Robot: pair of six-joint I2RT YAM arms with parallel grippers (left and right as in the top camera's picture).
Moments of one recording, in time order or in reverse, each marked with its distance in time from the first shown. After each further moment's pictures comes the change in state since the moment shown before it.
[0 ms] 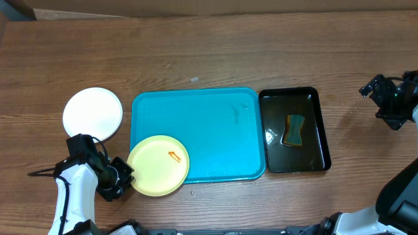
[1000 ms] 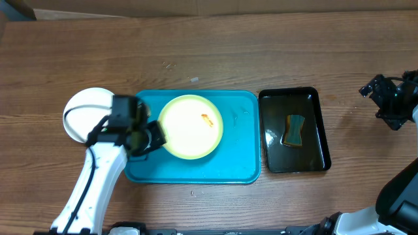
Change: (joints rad) left arm -0.544 0.058 0.272 0.146 0.017 0.014; right arm 0.000 0.000 0.000 0.001 0.000 0.000
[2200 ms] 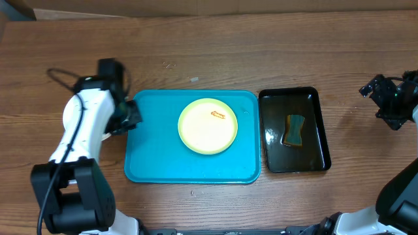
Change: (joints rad) left arm 0.202 0.370 0.391 -0.328 -0.306 0.138; right arm 0.000 0.000 0.000 0.001 0.000 0.000
